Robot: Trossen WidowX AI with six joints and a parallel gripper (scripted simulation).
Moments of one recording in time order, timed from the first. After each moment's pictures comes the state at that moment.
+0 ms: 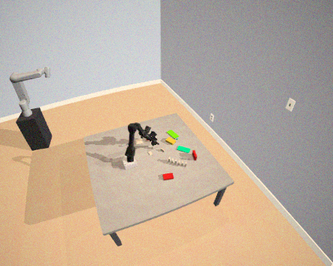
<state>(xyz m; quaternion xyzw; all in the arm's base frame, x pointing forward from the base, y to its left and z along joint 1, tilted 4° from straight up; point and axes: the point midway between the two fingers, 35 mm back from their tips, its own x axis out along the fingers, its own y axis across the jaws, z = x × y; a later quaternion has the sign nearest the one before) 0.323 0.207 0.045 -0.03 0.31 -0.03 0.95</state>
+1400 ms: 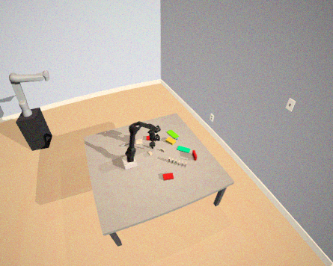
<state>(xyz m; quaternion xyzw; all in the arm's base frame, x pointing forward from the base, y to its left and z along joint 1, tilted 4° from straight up) 0.275 0.160 0.055 0.10 0.67 -0.06 0.73</state>
